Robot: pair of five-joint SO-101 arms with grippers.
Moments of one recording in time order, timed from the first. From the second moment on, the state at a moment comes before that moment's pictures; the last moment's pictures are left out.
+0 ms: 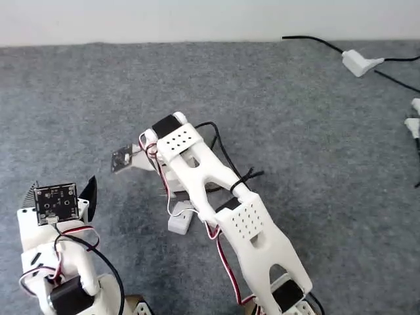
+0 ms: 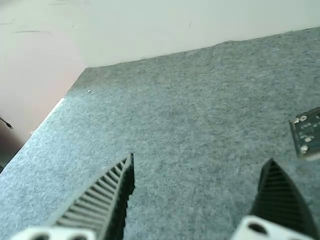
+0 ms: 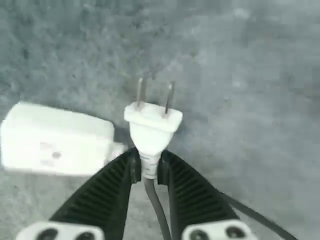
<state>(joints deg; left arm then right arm) -33.3 -103.3 81.0 56.8 -16.4 -40.2 53.1 -50.3 100.7 57.3</state>
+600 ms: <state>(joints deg) -31.7 -103.3 76.8 50.1 -9.3 -41.7 25.2 -43.6 100.7 53.3</state>
